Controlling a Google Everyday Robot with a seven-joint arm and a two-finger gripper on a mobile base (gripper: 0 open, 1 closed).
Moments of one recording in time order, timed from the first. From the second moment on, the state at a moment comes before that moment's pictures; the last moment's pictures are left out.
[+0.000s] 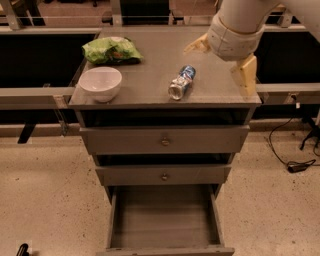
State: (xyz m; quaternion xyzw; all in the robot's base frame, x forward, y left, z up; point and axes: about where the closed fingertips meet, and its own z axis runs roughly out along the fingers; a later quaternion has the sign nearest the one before) arm 0.581 -0.145 0.955 -0.91 0.38 -0.15 0.08
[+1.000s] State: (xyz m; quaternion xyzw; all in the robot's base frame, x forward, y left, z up) arm 0.695 -0.076 0.888 -0.95 0.29 -0.11 0.09
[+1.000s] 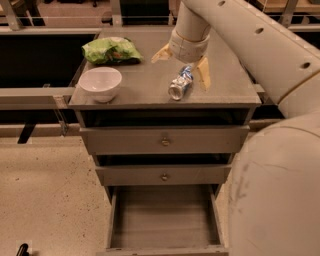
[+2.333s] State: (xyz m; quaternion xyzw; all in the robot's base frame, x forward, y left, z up) arm 0.720 -0.070 0.854 -0.94 0.30 -0.06 0.12
